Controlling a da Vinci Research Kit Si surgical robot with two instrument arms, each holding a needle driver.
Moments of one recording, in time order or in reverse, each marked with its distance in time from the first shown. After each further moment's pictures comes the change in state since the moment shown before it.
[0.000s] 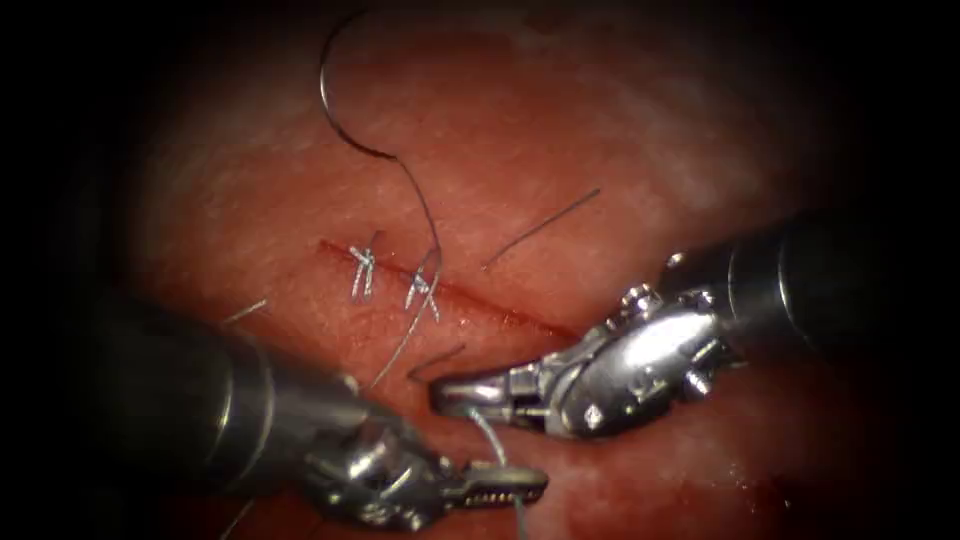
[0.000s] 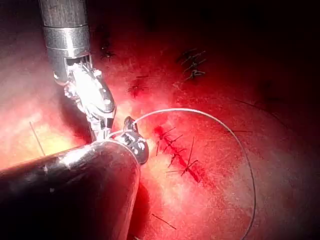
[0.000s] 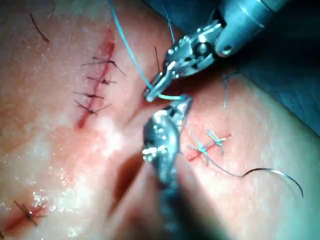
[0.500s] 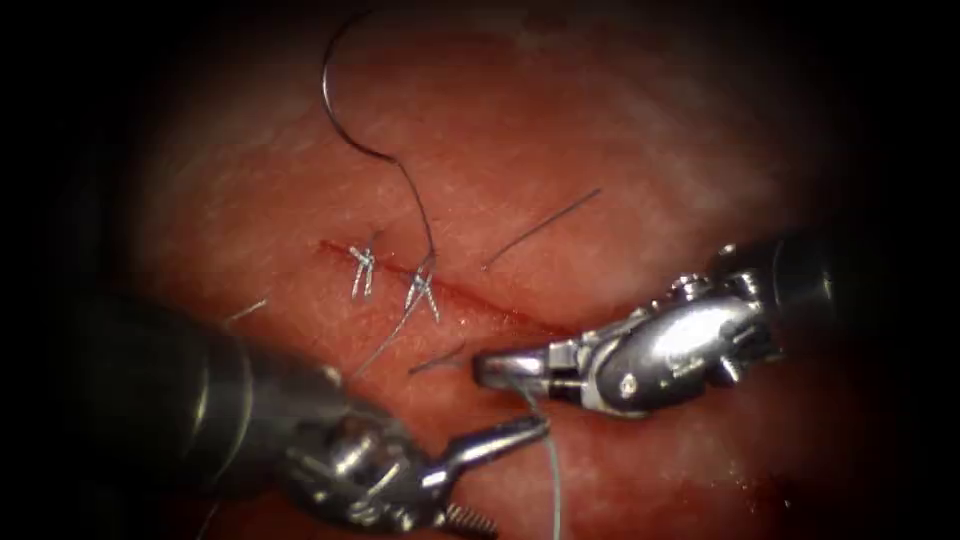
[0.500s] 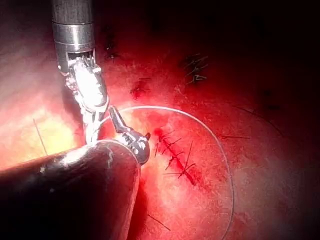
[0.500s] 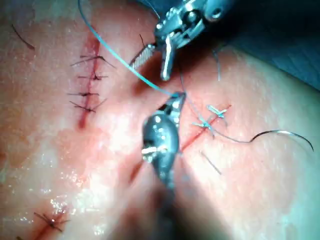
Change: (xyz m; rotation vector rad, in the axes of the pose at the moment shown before) right arm -0.004 0.002 -0.002 -0.122 -0.245 0.336; left arm 0.001 -0.001 -0.001 0.113 -0.032 -0.100
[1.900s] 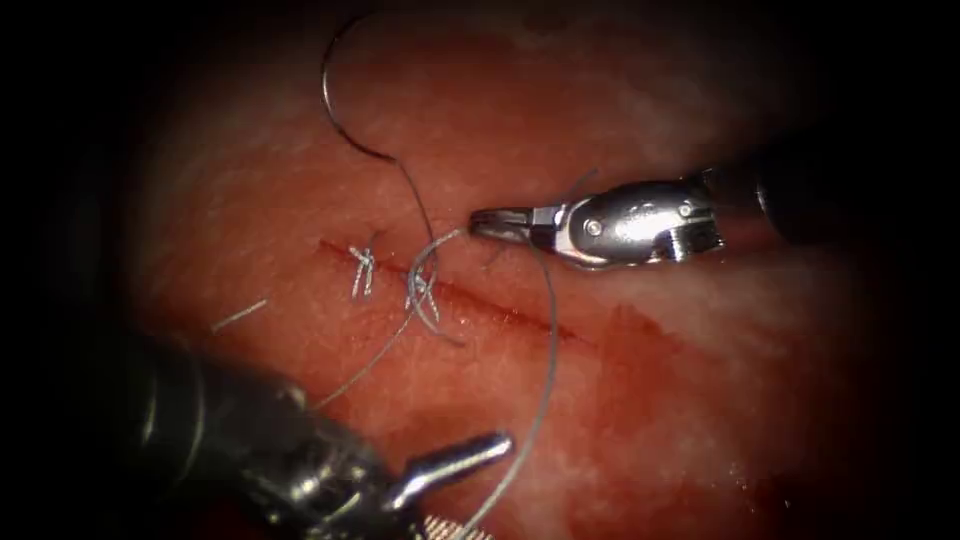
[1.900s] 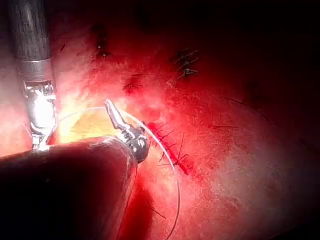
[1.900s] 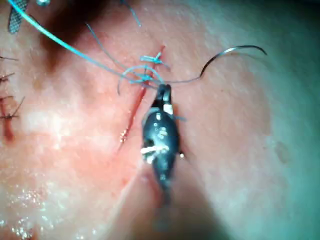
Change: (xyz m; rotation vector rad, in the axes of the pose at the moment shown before) right arm -0.011 0.008 0.005 -0.040 -0.007 0.187; left arm 0.001 0.001 -0.002 0.185 0.144 0.116
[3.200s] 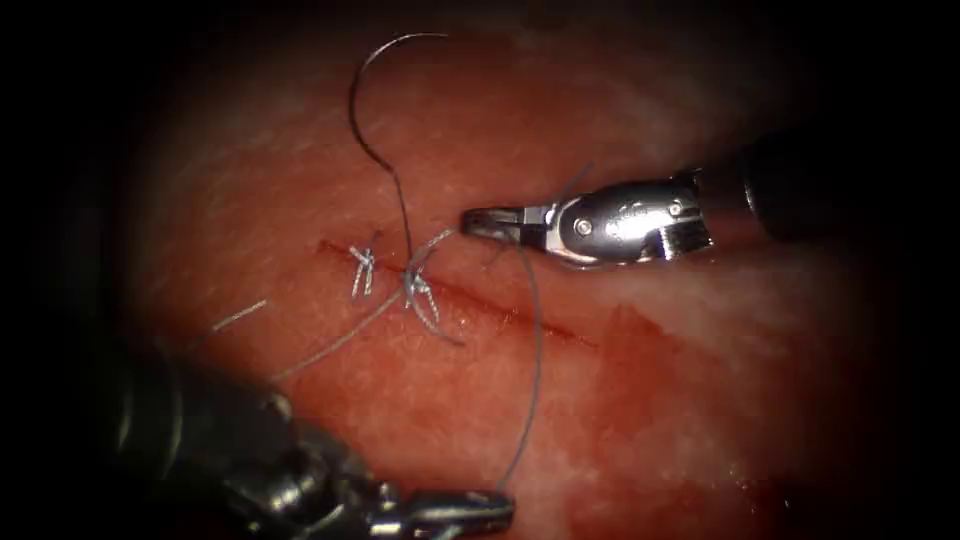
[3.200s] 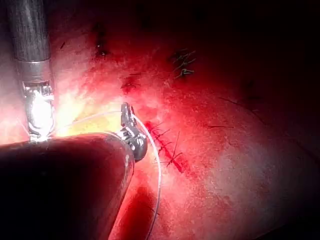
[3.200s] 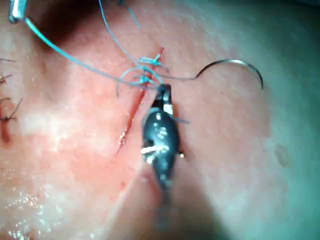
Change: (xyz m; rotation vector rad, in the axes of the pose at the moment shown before) right arm 0.000 0.000 0.001 -0.001 0.001 -0.004; left arm 0.001 -0.001 -0.001 -0.026 0.006 0.051
